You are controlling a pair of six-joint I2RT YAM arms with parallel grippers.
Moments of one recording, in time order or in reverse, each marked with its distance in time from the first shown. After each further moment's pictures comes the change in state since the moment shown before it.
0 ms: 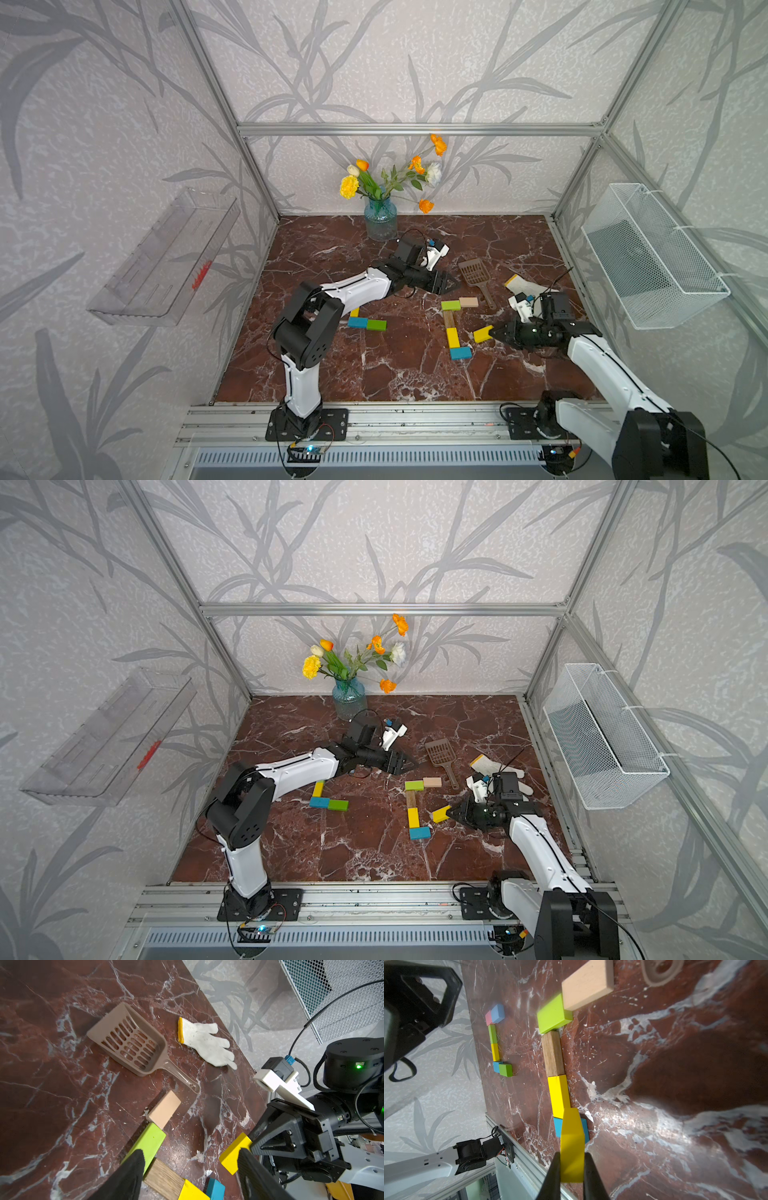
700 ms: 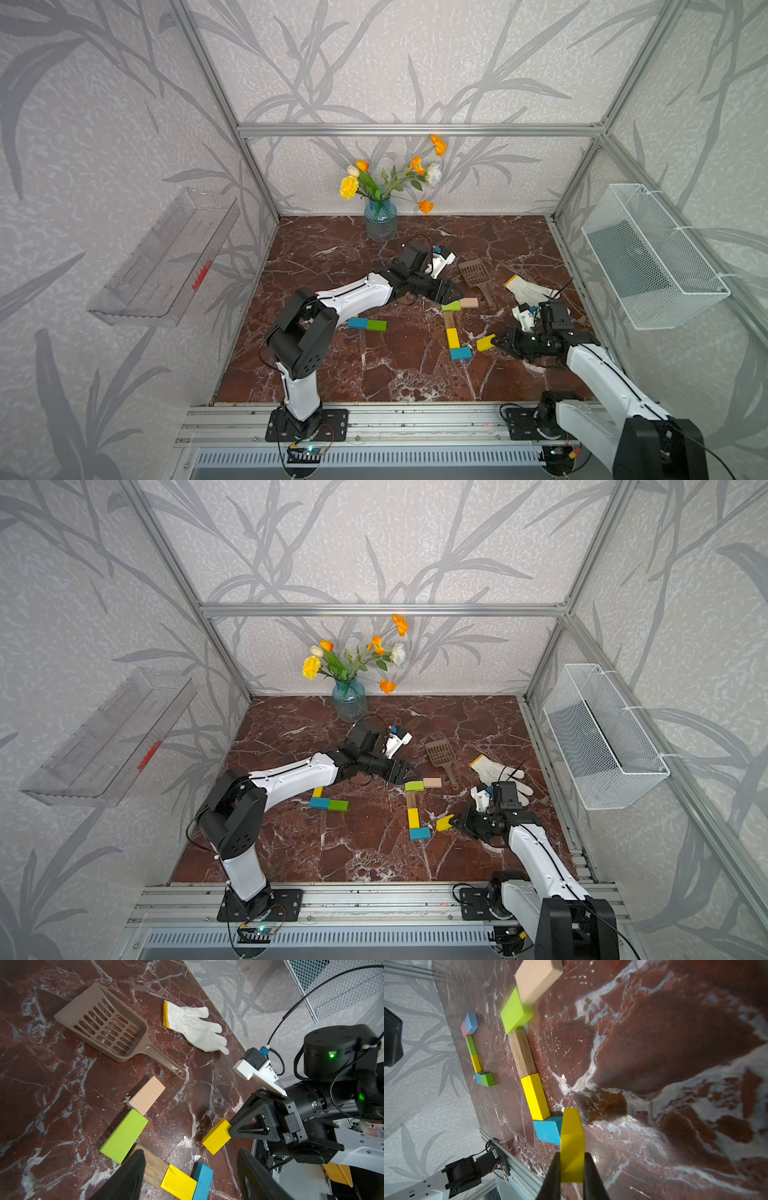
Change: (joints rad) left arm -0.050 -0.065 -0.027 -0.058 -0.029 0.032; right arm 0.000 -0.009 -0.081 0.034 0.046 0.091
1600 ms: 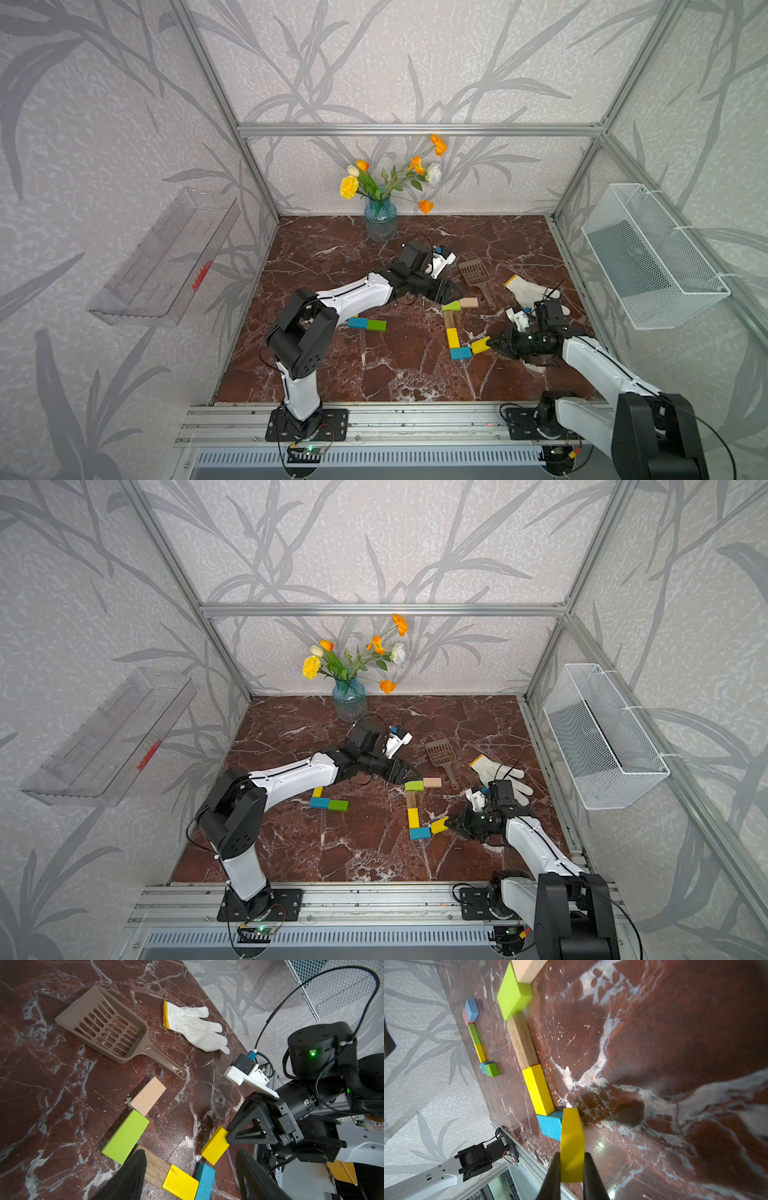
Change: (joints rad) left arm -0.002 0.000 0.000 0.000 -0.001 0.019; right arm 0.018 0.106 0.000 0.035 -0.071 -0.013
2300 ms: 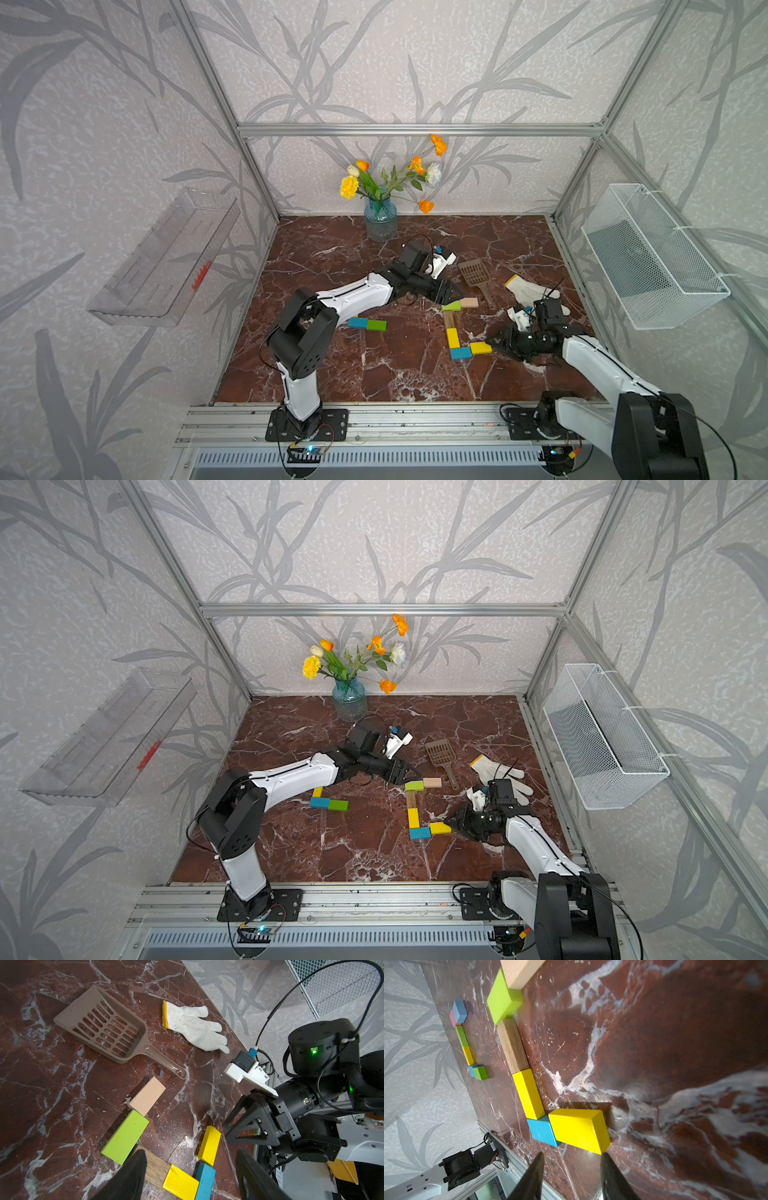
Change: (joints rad) left arm -0.002 0.000 0.000 0.000 0.000 0.006; right arm 0.003 0.000 0.020 -0.018 0.065 -0.026
